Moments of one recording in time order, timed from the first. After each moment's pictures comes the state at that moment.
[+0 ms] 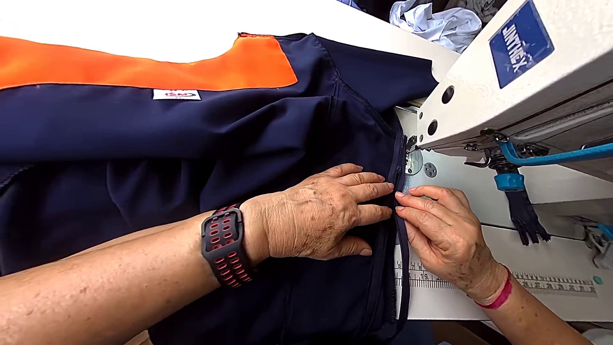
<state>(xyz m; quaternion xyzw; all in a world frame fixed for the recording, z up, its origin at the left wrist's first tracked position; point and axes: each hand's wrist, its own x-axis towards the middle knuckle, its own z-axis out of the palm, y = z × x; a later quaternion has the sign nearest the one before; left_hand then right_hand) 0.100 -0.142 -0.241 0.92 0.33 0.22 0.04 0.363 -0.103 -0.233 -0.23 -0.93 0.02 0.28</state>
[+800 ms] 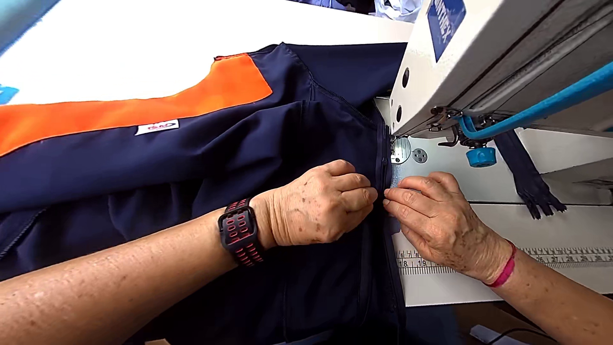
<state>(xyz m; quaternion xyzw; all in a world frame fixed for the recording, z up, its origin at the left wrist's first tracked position) 0.104 -0.122 -0.227 0.94 0.19 0.29 -0.08 0.368 -0.098 -0.235 -0.16 -0.95 -0.02 0.26</state>
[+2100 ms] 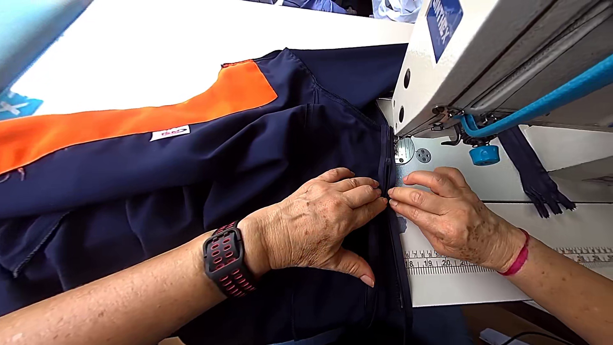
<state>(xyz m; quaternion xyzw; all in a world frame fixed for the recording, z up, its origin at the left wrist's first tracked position) 0.107 -0.145 -0.226 0.93 0.31 0.19 0.01 0.376 -0.085 -0.232 -0.12 -0.96 -0.01 0.26</state>
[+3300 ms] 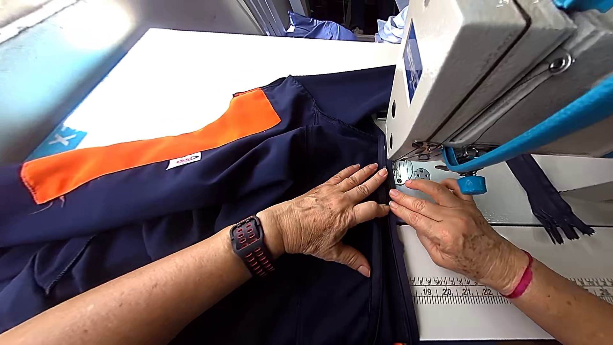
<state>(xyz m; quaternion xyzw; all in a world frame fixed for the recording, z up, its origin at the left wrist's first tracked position) 0.105 -0.111 -0.232 0.94 0.32 0.15 0.05 0.379 -0.076 -0.245 -0.20 -0.94 -0.02 0.27</state>
